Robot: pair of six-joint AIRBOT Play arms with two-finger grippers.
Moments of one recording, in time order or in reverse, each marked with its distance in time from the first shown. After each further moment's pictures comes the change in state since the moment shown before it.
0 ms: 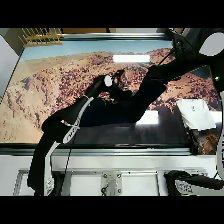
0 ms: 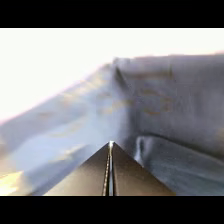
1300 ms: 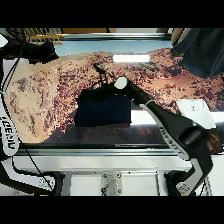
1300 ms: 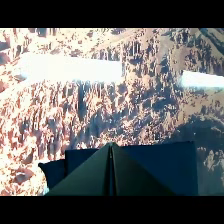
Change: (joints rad) left arm 0.607 0.484 0.000 0.043 -0.240 0.069; right arm 0.419 -0.416 -0.086 0.515 -0.652 -0.271
